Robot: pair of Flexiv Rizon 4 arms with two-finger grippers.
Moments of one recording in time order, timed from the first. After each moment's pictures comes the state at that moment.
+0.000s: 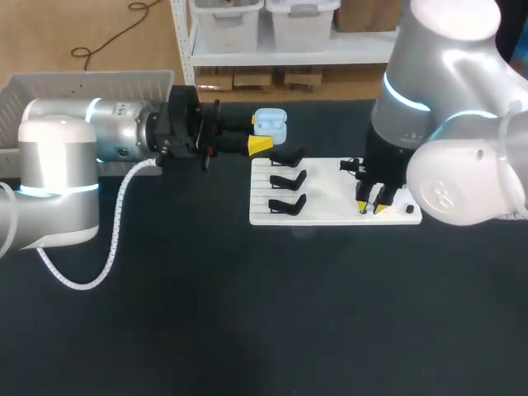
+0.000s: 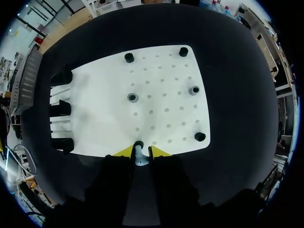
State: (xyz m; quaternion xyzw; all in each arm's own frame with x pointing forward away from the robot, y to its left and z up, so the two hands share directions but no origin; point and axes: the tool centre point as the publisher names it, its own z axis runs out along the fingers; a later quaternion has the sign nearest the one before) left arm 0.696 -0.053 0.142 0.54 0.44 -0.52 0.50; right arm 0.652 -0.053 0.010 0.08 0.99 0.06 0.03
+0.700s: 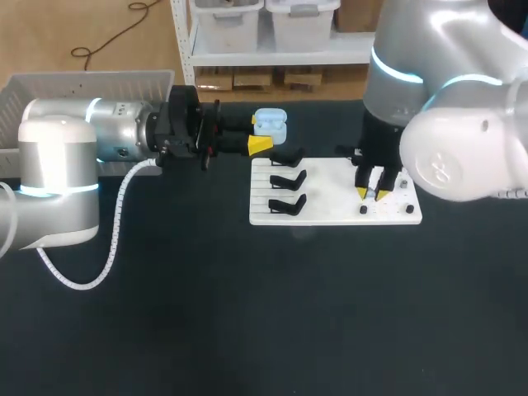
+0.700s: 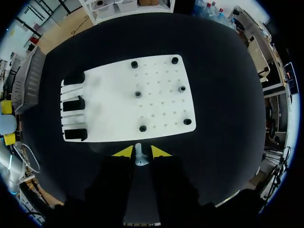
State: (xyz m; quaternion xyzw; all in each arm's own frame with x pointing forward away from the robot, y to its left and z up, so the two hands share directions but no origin) left arm 0.696 -0.053 0.142 0.54 0.44 -0.52 0.50; right arm 0.635 -0.044 0.067 0.08 1.00 0.03 0.02
